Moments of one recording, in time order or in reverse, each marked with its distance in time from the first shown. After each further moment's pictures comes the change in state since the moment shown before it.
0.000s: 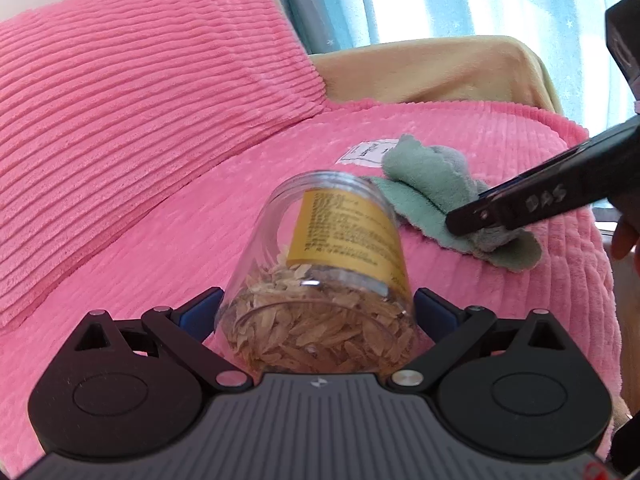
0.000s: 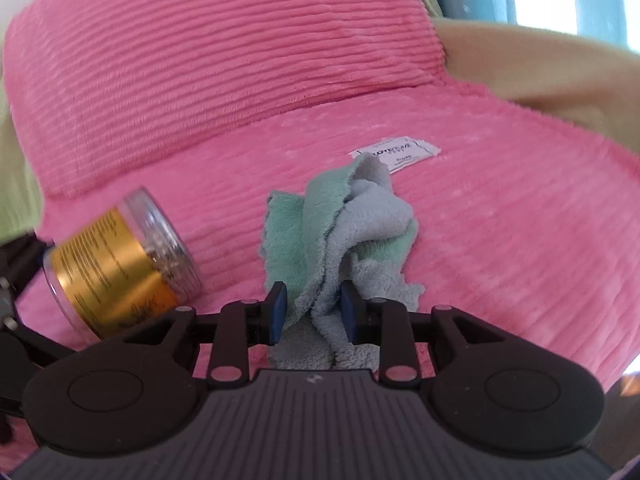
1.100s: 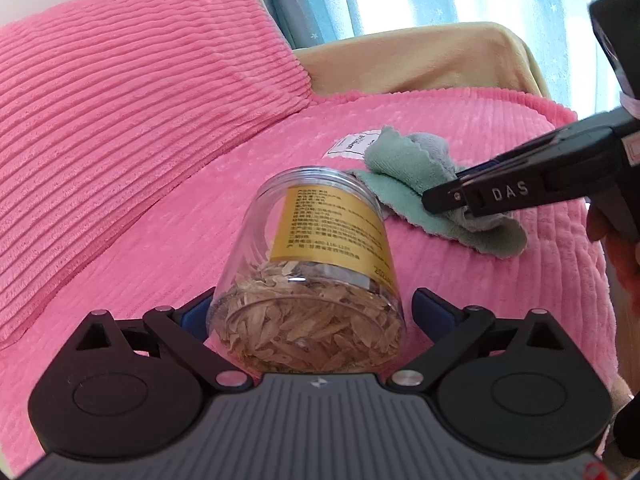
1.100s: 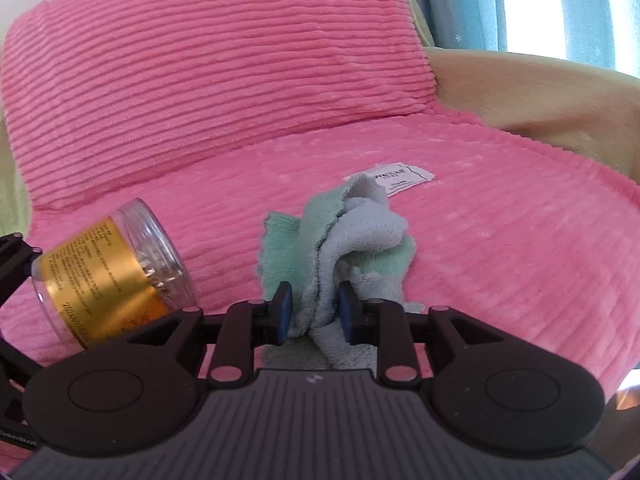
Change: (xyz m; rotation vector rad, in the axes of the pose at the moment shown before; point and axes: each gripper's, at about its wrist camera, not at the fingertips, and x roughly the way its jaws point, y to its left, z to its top) left arm -0.004 -0.006 0.004 0.059 0.013 -0.019; right arm 0.002 0.013 -0.006 -0.022 -0.103 -0.072
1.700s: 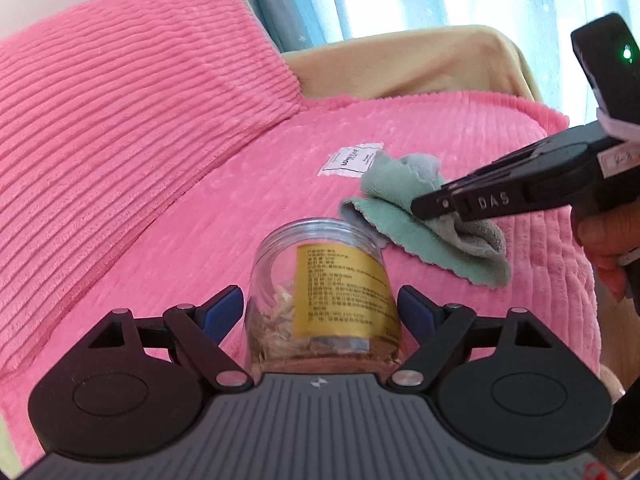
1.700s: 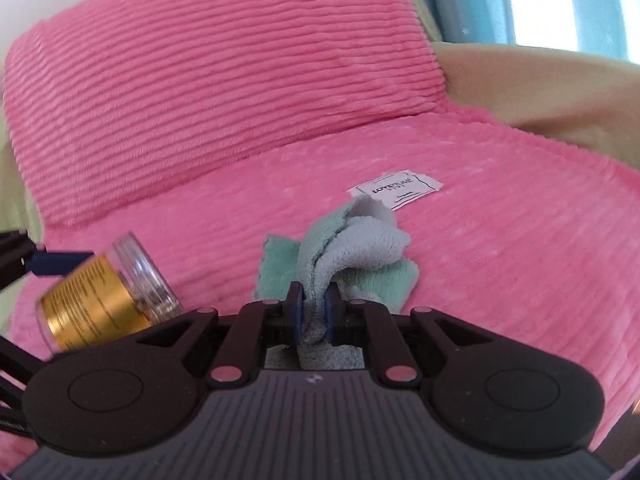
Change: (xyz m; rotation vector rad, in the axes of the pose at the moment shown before) left arm -0.008 0.007 0.024 0.036 0.006 -0.032; right arm 0.010 -0.012 0.020 -0.020 0.016 0.059
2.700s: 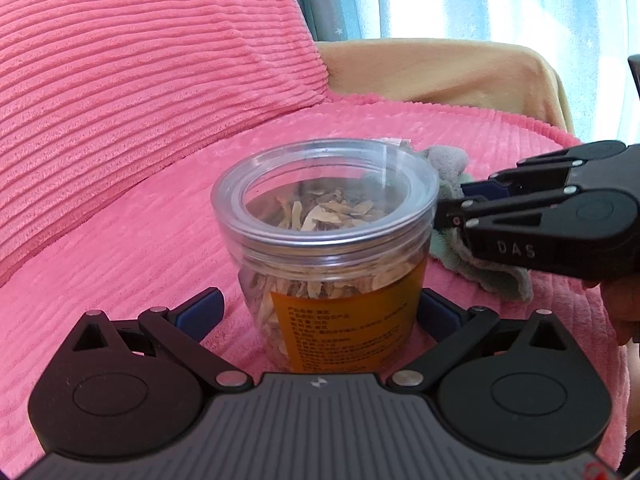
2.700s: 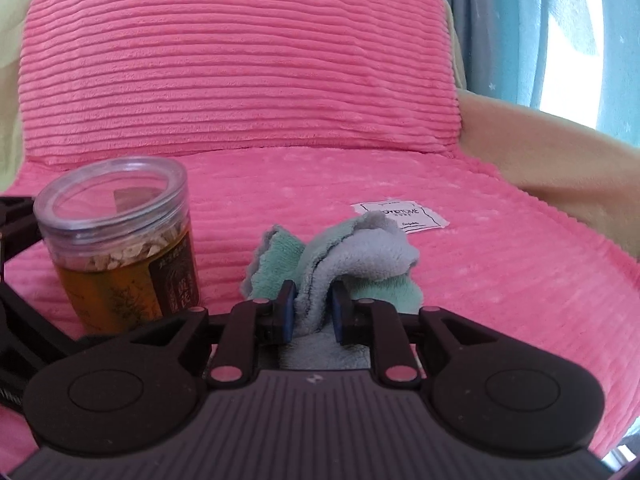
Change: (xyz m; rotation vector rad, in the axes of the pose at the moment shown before) left arm 0.045 0.007 -0.019 -0.173 -0.022 -0.019; right arm 0.013 0.026 -0.015 -0.237 -0.062 -0.085
